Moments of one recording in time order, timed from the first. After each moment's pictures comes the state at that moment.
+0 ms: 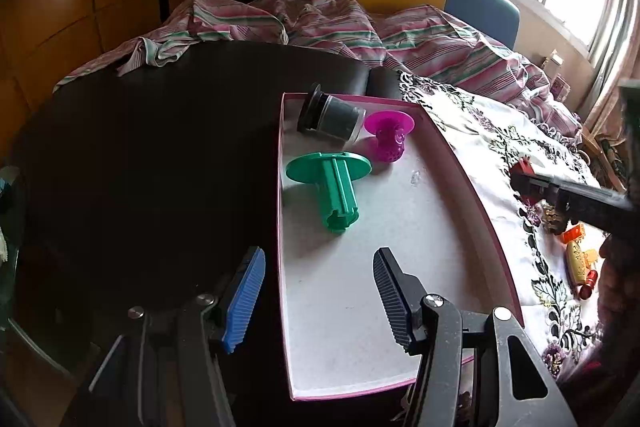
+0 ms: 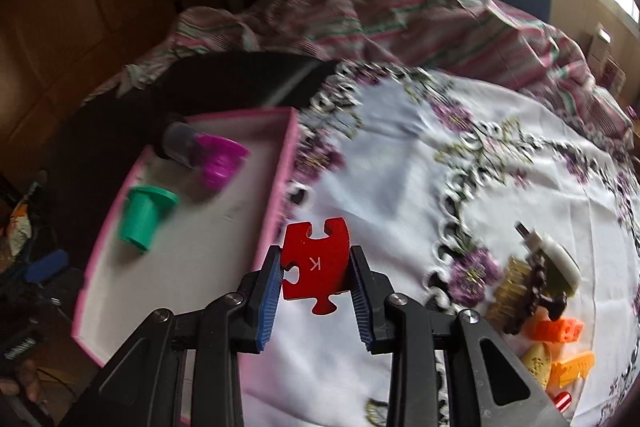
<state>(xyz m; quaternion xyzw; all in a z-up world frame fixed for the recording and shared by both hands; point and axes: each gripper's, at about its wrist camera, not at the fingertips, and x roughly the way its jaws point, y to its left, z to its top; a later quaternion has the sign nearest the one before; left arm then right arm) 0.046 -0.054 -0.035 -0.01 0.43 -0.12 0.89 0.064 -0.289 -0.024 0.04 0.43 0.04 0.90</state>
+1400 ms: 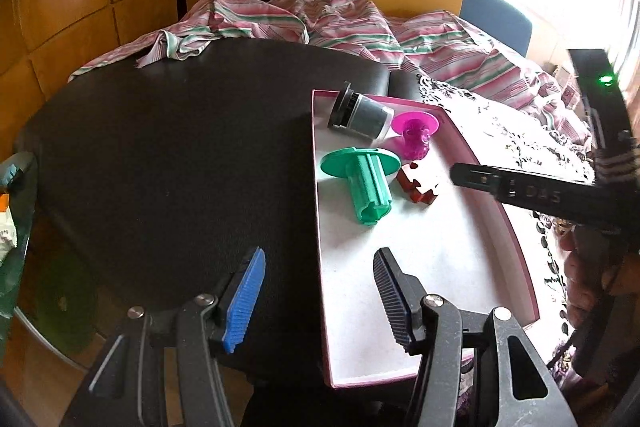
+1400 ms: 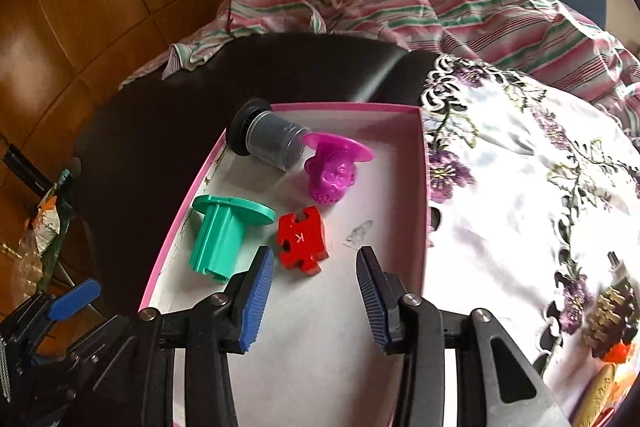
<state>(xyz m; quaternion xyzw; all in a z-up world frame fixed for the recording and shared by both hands) 0.039 -0.032 -0.038 -0.02 0.43 -0.10 0.90 0.098 -0.223 -0.045 0.06 0.45 0.09 0.88</state>
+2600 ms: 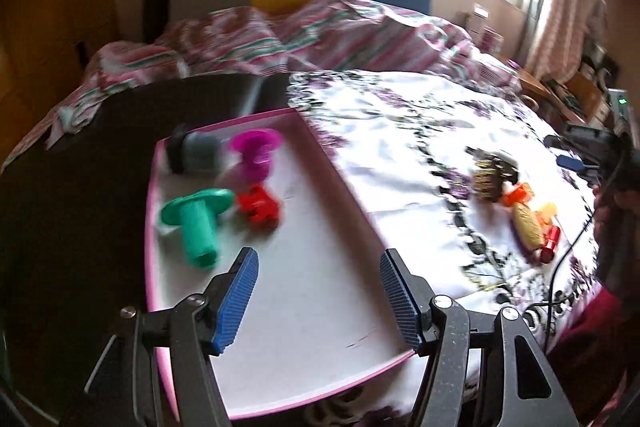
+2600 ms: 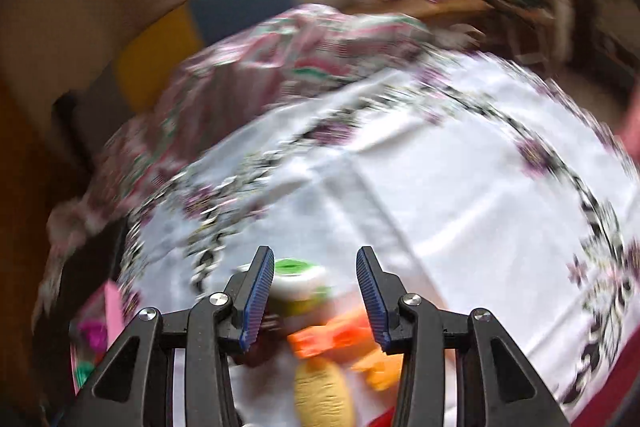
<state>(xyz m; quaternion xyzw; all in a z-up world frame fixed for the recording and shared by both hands) 0.032 -0.158 -0.013 0.08 0.41 -0.25 0.88 -0.050 -0.533 -0.025 0.33 0.30 -0.28 0.85</state>
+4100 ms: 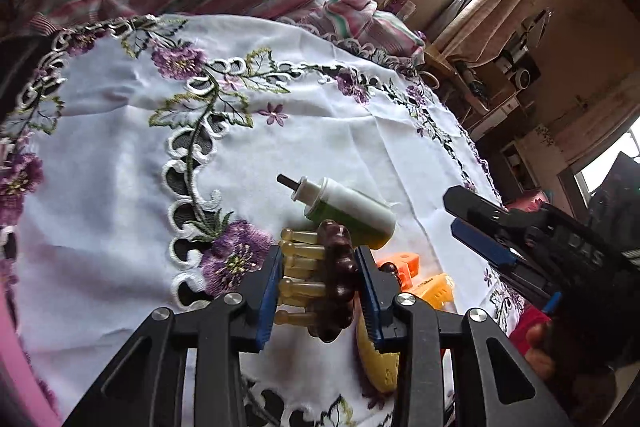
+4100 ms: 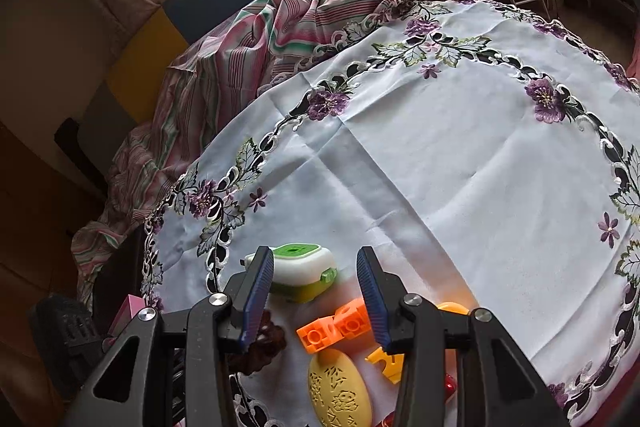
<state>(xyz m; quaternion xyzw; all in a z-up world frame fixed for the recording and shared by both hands) 0.095 -0.375 -0.054 -0.02 0.51 -0.43 0.75 -0.043 -0.539 -0.039 0.38 0.32 -0.23 0.84</state>
